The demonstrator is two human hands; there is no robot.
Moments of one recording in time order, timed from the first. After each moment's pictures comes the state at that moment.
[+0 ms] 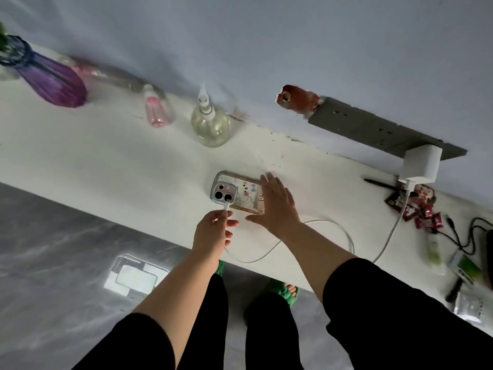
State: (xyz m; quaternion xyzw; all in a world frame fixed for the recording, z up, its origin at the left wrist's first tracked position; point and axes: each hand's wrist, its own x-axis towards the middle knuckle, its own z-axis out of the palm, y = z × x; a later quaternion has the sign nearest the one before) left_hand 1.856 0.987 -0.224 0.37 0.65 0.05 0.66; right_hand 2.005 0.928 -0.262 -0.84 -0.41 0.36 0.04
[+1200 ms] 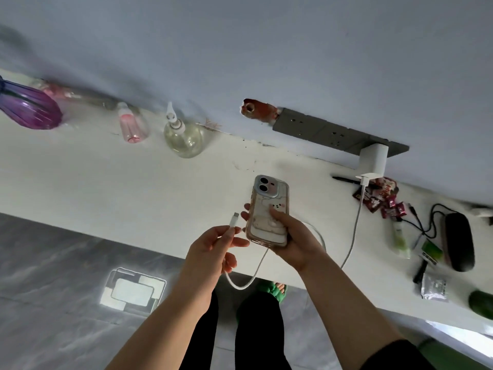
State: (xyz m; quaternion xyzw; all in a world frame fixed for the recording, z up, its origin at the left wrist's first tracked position) left_hand 1.873 0.952 -0.112 0.37 0.56 0.03 0.74; right_hand 2.023 0.859 -0.174 -0.33 0.21 0.65 0.65
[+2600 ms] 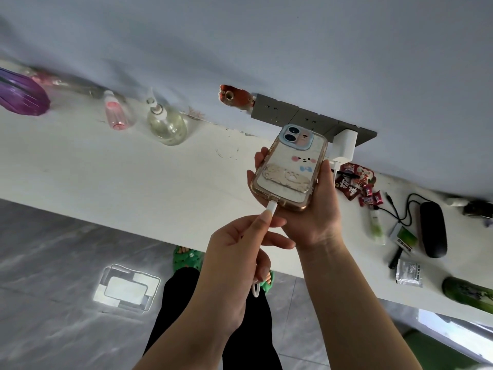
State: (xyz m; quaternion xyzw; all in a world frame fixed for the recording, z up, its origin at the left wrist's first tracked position) left_hand 1.915 0.884 -0.012 0.36 0.47 0.07 0.80; right_hand 2.047 0.853 -0.057 -0.27 0.21 0.56 0.76
